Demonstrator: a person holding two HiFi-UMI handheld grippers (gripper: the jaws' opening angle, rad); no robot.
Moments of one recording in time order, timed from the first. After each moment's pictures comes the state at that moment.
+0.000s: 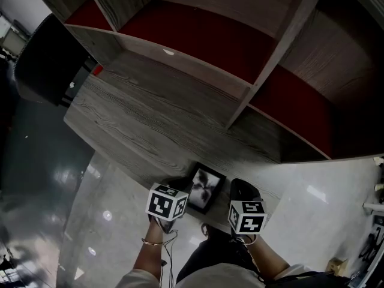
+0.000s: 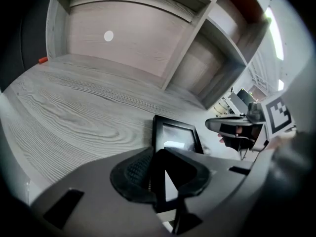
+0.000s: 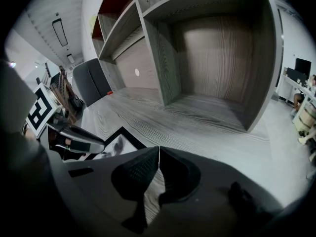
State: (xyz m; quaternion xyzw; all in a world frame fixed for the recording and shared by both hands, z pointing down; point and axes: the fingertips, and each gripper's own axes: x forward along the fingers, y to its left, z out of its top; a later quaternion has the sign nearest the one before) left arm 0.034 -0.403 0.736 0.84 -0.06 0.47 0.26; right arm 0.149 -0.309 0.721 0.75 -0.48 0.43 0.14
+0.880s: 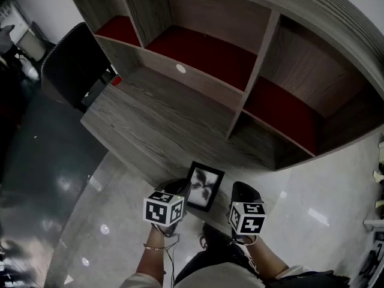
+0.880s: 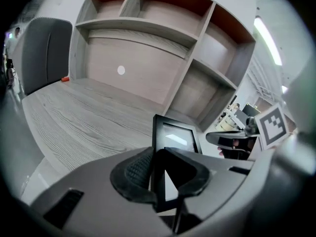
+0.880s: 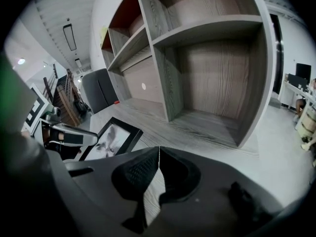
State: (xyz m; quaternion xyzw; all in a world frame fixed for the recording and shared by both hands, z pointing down) left arm 0.024 -0.409 0.661 0.89 -0.15 0.36 0.25; right arm 0.150 -0.304 0.669 0.76 -0.51 0.38 0.13
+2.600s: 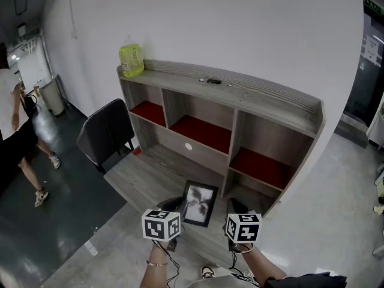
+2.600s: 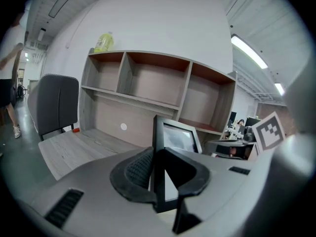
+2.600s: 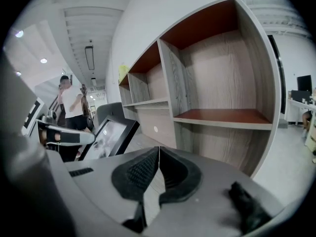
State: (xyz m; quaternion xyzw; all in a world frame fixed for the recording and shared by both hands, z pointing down) left arm 0.014 -0.439 0.468 0.95 -0.21 0.19 0.16; right arm 0.152 -0.343 0.491 0.80 -0.56 0.23 0.06
